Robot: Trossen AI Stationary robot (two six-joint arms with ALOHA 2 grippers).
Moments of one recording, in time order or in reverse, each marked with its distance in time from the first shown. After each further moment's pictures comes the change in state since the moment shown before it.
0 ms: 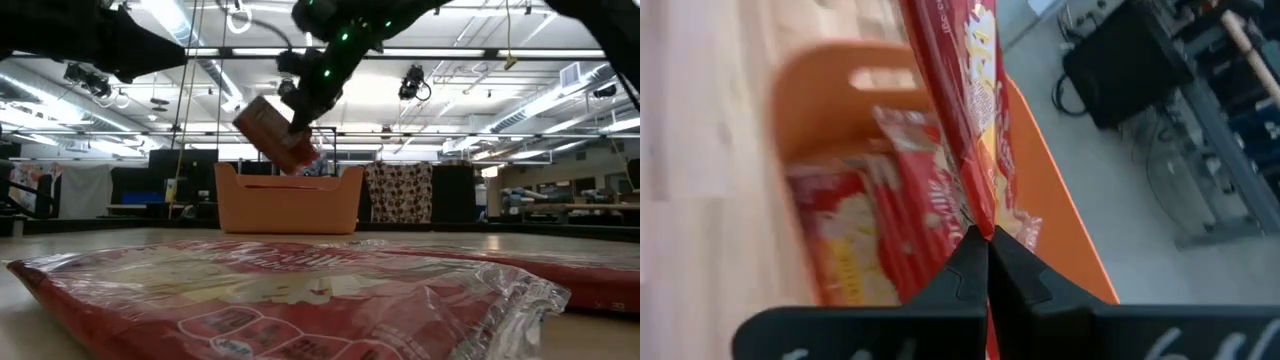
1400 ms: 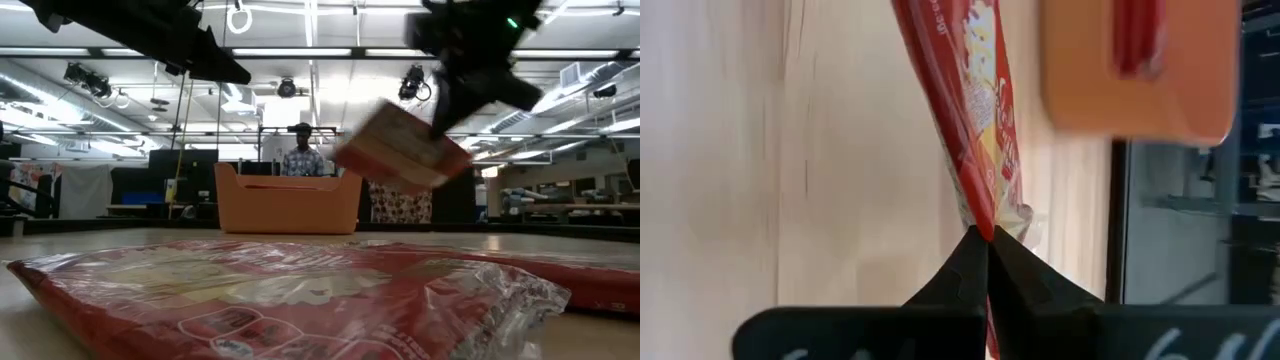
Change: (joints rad) left arm 0.114 0.617 0.339 -0.064 0.008 -0.008; right arm 0.589 -0.365 -0.546 -0.549 0.283 0.487
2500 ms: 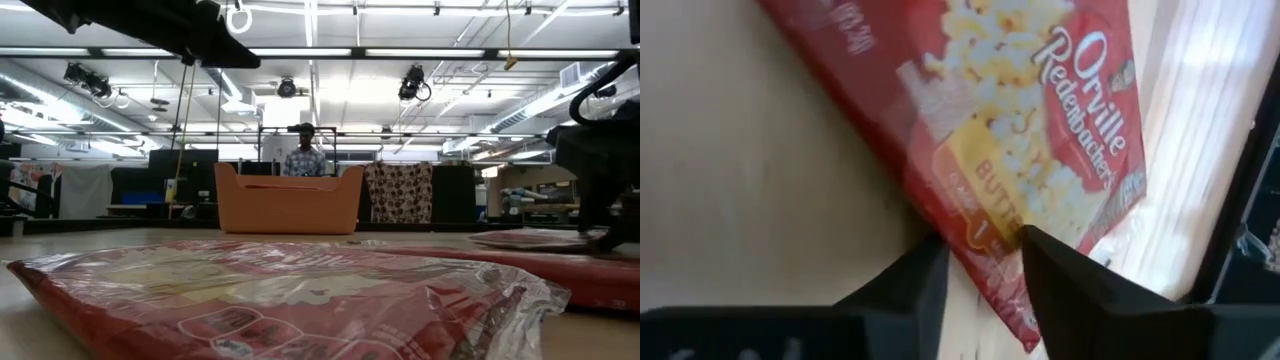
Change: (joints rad) left arm 0.068 0.000 0.000 0.157 0.000 0.111; right arm 0.299 -0.001 -0.526 0.017 -0.171 0.457
